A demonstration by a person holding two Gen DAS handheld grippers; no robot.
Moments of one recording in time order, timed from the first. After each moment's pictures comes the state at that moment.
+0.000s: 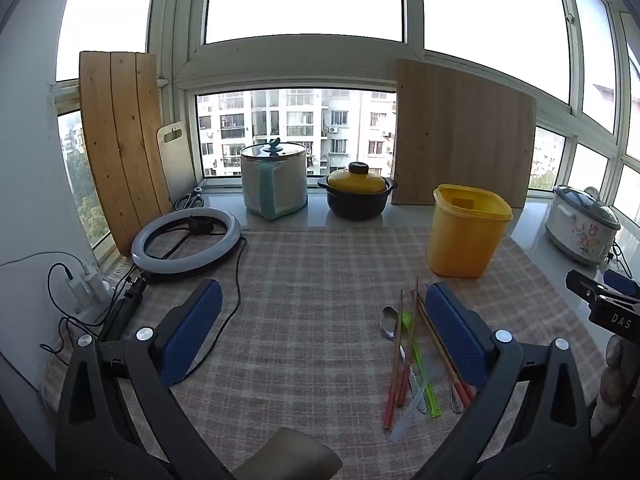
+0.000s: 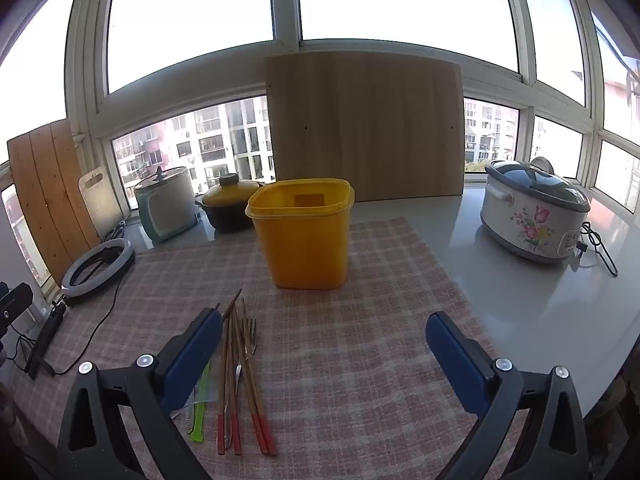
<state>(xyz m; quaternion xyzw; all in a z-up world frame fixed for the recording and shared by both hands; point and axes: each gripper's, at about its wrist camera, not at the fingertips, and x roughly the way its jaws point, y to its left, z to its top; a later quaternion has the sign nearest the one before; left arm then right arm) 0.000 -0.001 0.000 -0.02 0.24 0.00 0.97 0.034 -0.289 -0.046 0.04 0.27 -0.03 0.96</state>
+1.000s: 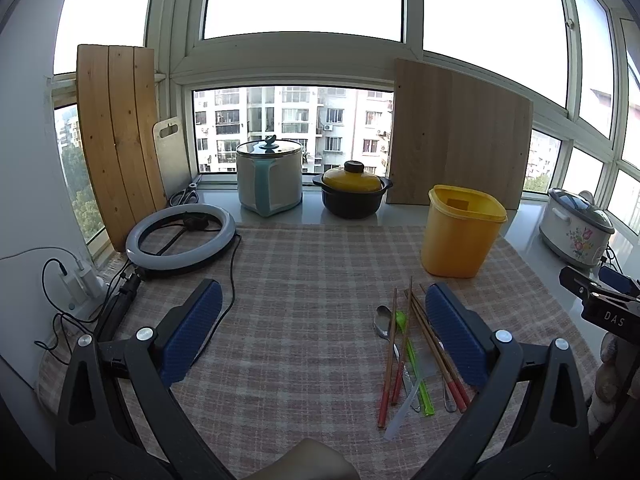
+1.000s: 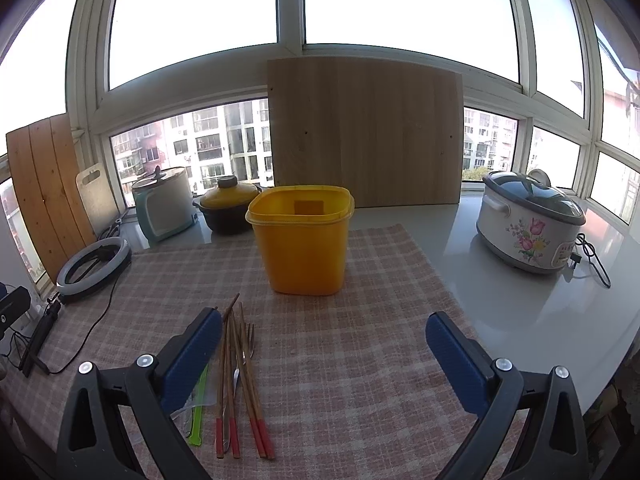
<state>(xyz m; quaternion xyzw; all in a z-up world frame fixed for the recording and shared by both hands) 0.003 0.002 -0.003 -0.03 0.25 0.00 0.97 0.035 -0.287 -0.039 0.02 0.27 -0.03 0.96</state>
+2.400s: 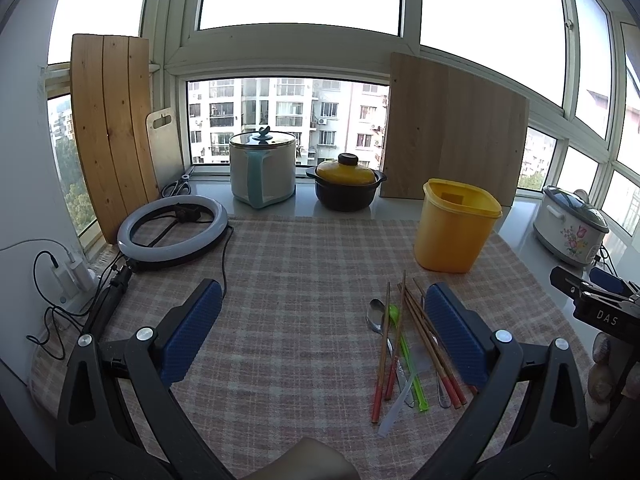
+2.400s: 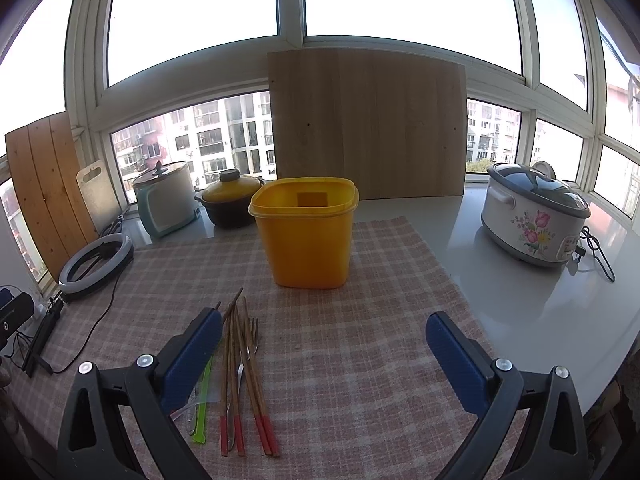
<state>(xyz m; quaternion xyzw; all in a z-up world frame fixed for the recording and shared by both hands) 0.003 -0.009 -0.010 -0.03 0.25 -0.01 0.97 0.037 -0.282 -0.044 0.02 0.28 -0.03 0.96</state>
